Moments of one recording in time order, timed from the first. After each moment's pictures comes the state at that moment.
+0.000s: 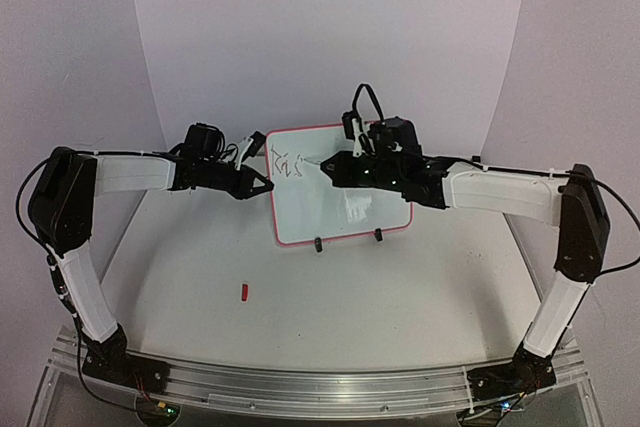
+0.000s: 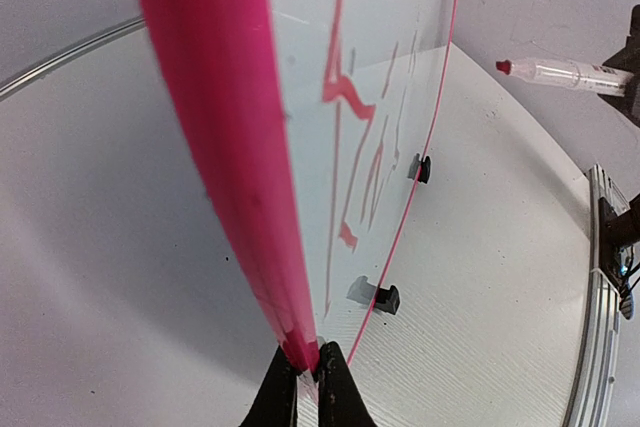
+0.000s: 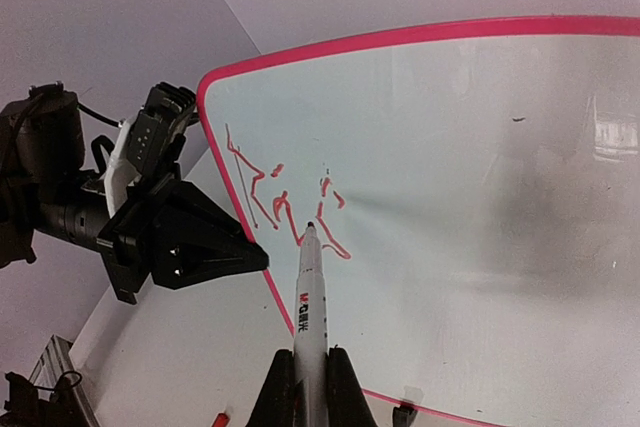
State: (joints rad) left arm -0.42 1.82 1.24 -0.05 0.63 0.03; right arm 0.78 1.78 1.38 0.04 -0.04 0.45
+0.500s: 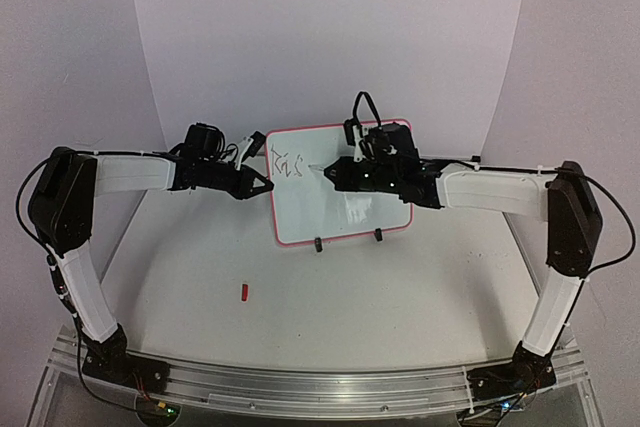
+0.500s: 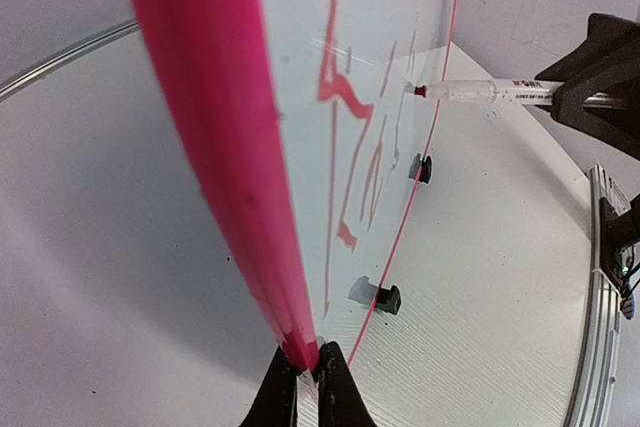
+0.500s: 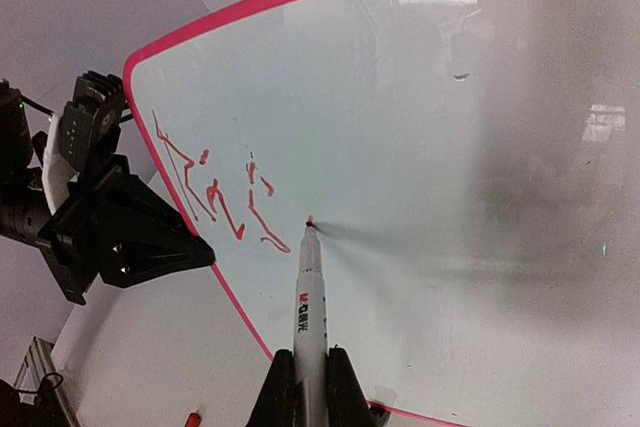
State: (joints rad) left arm -0.42 1.82 1.24 -0.05 0.63 0.04; right arm 0.75 1.83 1.38 0.04 -0.05 0.45
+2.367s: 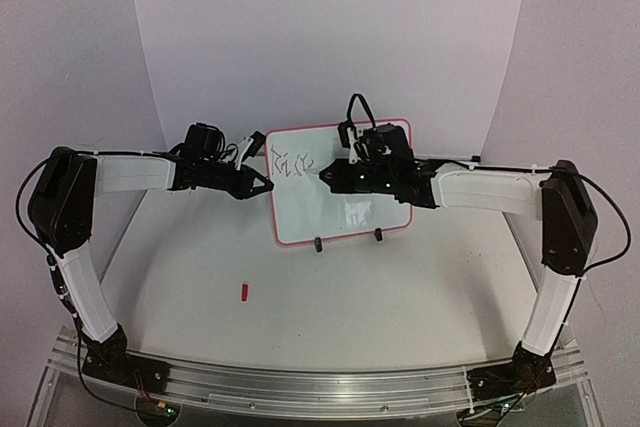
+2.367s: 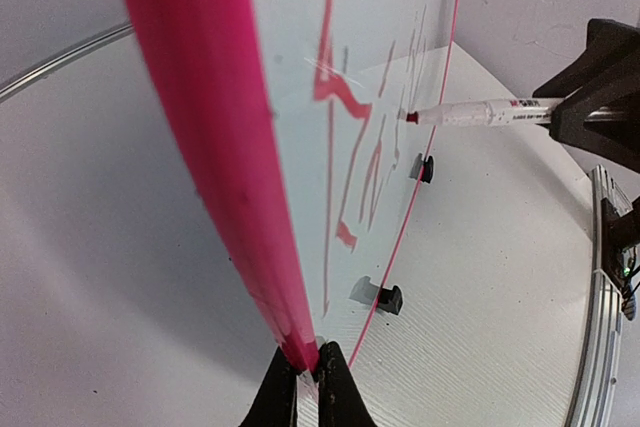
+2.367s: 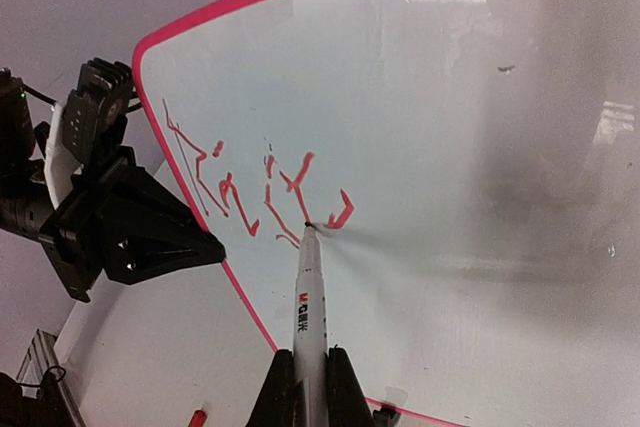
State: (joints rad) left arm -0.42 1.81 1.24 -0.05 0.62 0.04; right arm 0.75 1.87 1.42 0.02 -0.07 0.45
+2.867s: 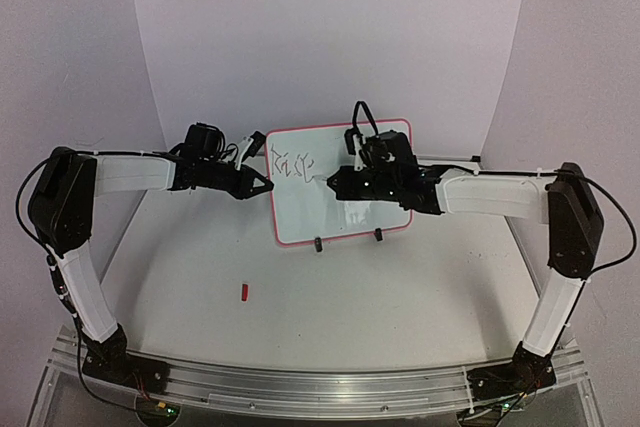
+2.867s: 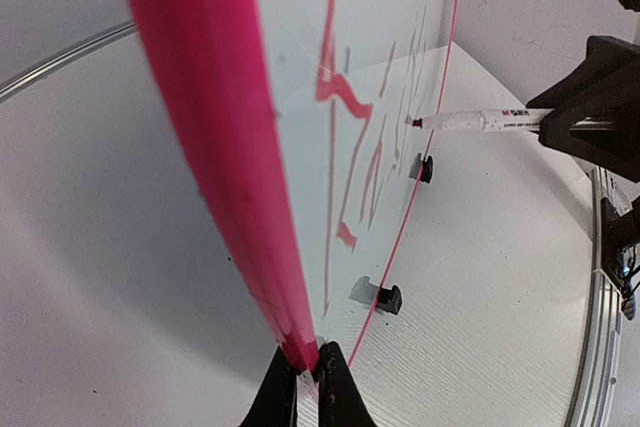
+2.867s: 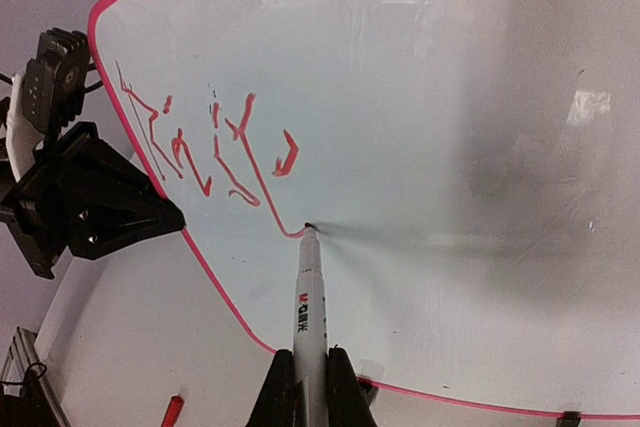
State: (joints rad) left arm -0.42 1.81 1.24 -0.05 0.62 0.03; right arm 0.76 1.83 1.34 0.01 -0.01 0.46
